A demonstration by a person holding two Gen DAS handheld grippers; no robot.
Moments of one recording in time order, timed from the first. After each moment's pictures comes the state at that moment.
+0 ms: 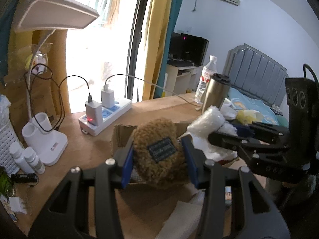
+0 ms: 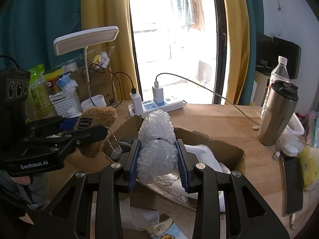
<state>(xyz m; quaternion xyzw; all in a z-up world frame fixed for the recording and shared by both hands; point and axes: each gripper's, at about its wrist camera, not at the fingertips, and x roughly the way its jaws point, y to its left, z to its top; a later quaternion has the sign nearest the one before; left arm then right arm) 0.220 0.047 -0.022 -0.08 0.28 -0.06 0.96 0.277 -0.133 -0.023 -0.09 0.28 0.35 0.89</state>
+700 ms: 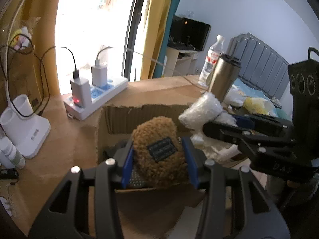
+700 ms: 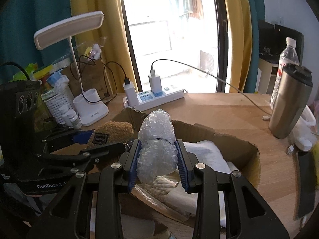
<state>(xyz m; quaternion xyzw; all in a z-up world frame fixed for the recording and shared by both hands) 0.268 0.043 -0.070 -0.09 0.33 -0.07 0.94 0.314 -0.121 -0.053 -0.08 0.31 0.35 0.88</state>
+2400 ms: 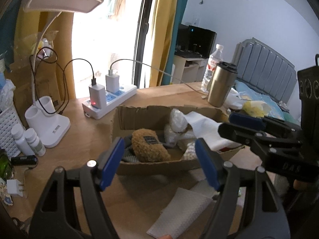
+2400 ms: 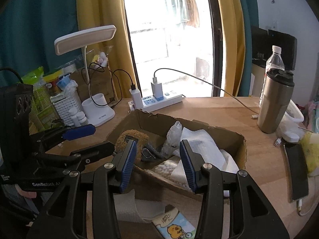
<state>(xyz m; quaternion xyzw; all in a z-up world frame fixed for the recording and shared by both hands) 0.213 0.036 -0.044 -0.08 0.31 -0.03 0.95 0.262 -0.144 -0.029 -0.07 0.29 0.34 0.89</state>
